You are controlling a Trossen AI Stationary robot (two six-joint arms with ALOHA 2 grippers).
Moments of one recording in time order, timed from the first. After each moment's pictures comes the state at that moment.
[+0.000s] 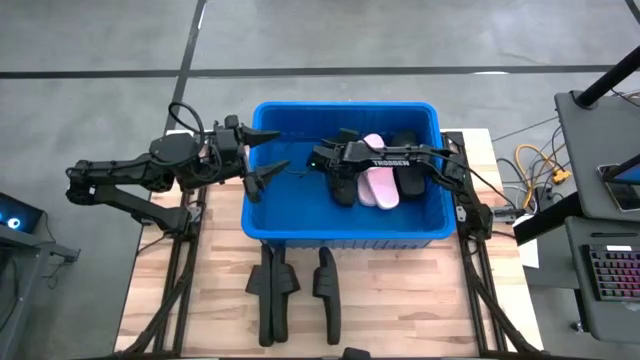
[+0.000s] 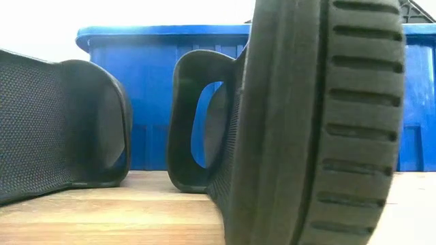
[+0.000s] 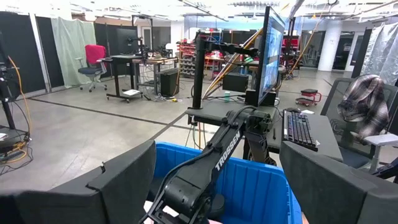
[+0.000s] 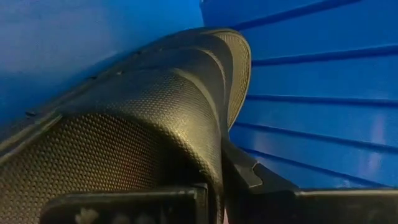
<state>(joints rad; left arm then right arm) -0.07 1.05 1.30 -0.17 -0.43 -0.05 -0.30 2.16 1.72 -0.81 0.70 -0.15</state>
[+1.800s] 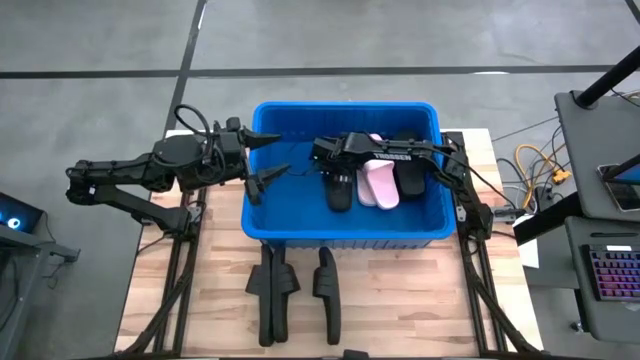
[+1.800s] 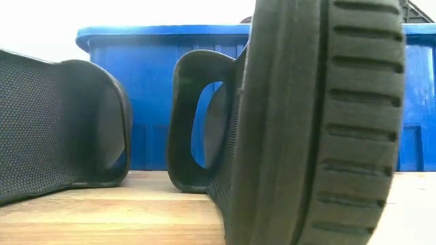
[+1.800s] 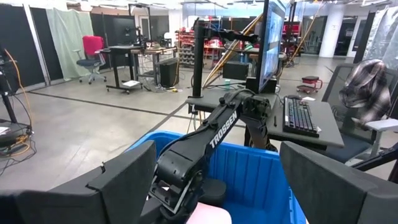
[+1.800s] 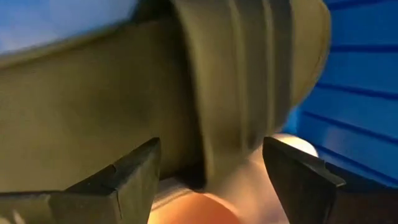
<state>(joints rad) -0.07 1.05 1.30 -0.23 -0.42 -0.05 -0.33 2.16 1.80 -1.03 0.36 -0.23</state>
